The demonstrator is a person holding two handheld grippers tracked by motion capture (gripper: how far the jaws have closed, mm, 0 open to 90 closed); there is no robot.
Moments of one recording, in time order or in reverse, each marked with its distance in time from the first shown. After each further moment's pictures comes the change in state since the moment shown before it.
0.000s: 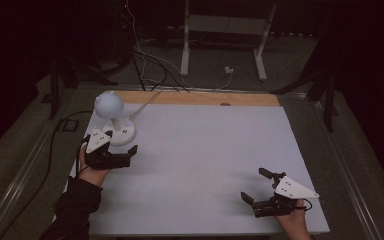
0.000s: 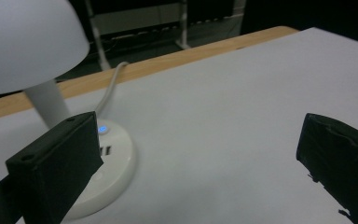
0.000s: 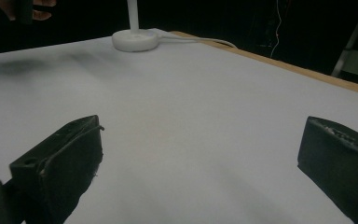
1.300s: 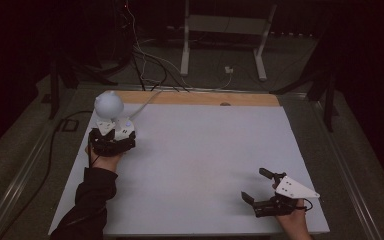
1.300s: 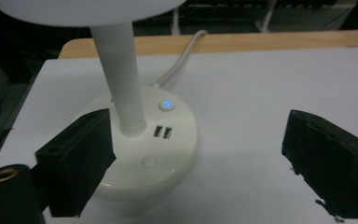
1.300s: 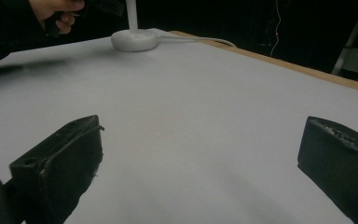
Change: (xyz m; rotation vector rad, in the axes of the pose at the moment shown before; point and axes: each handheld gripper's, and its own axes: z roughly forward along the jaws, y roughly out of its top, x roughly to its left) left arm 0.011 -0.004 0.053 0.111 0.302 -0.202; right arm -0.001 -0.001 -0.001 -0.001 0.000 0.007
